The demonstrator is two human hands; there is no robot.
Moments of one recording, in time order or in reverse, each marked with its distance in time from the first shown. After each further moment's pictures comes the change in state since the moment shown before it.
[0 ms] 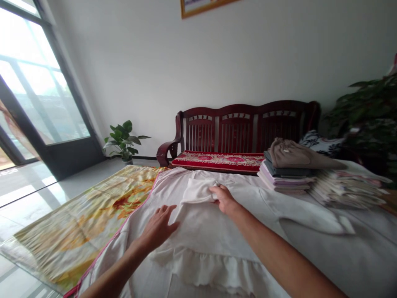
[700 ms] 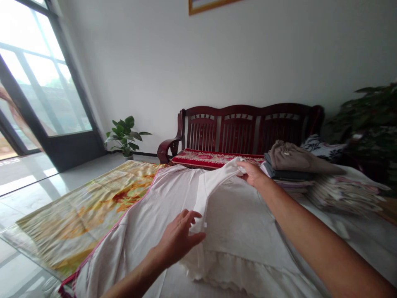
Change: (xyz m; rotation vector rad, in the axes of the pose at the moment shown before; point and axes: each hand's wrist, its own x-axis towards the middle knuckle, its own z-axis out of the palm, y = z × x) left_hand -0.027 0.095 0.009 -0.324 -0.105 0.053; right_hand 0.038 -0.116 -0.079 0.026 0.075 -0.110
